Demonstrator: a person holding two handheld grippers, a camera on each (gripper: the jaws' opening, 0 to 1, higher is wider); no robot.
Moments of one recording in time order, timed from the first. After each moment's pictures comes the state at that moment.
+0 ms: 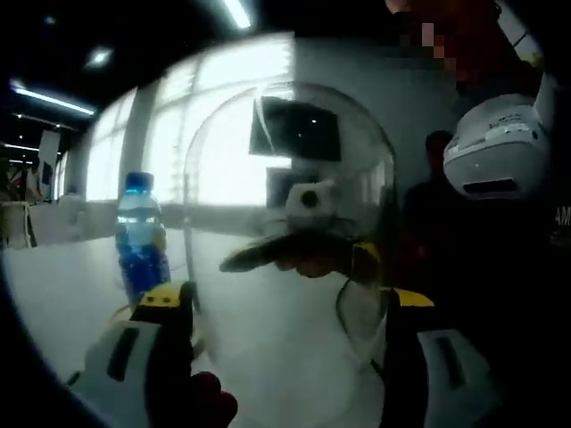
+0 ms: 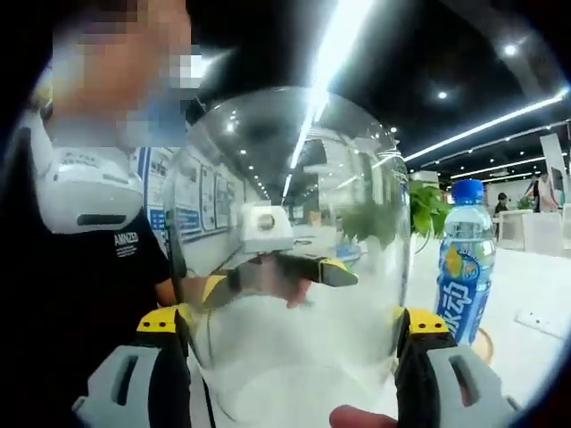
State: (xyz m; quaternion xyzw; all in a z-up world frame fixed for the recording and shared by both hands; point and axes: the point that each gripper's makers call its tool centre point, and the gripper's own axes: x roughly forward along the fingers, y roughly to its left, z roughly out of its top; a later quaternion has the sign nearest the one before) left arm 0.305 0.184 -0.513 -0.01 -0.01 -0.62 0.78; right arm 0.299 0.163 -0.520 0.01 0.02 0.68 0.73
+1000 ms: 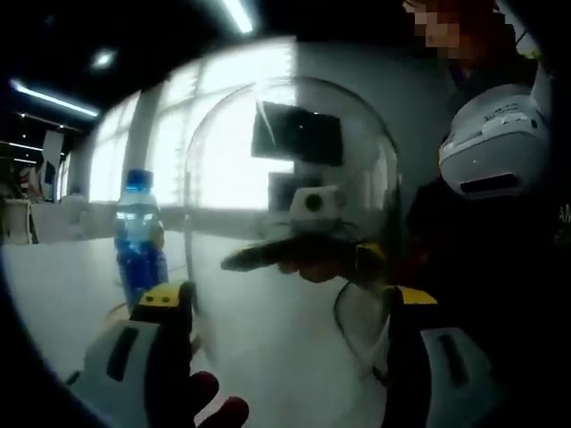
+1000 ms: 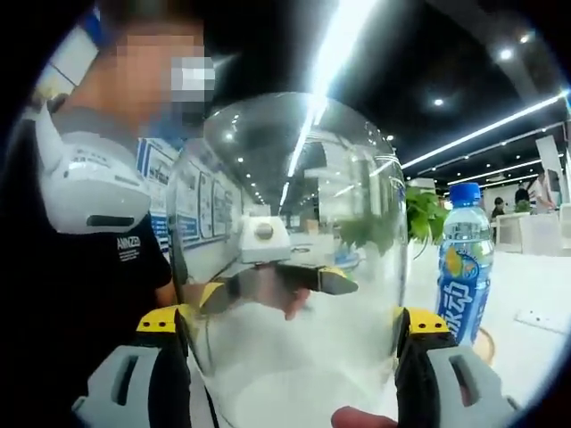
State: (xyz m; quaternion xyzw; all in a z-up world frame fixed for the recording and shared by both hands) left arm 0.303 0.180 -0.517 -0.02 -0.02 -0.62 0.79; right arm 0.296 0.164 -0.518 0.02 0.01 0.68 0.74
